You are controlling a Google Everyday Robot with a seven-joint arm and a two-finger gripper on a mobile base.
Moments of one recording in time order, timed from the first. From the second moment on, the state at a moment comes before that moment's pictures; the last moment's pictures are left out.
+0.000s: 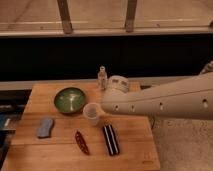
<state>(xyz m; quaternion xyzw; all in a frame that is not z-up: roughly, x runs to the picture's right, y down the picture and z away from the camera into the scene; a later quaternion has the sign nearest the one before) 0.023 0.097 0.711 -0.12 0.05 0.50 0.85</state>
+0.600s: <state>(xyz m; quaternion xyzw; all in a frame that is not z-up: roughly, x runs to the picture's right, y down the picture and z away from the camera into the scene) -0.006 0.157 0.694 -0.18 0.01 0.49 0.85</state>
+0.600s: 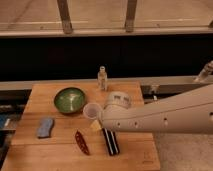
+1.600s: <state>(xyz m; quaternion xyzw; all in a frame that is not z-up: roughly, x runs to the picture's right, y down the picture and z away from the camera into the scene) -0.072 0.193 0.686 -0.21 0.01 0.43 0.88</state>
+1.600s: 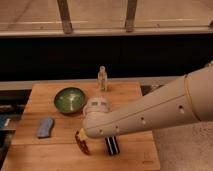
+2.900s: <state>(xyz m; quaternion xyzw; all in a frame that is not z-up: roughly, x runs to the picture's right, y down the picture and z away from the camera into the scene) -0.137 0.243 0.756 -0.28 0.01 0.39 0.88</state>
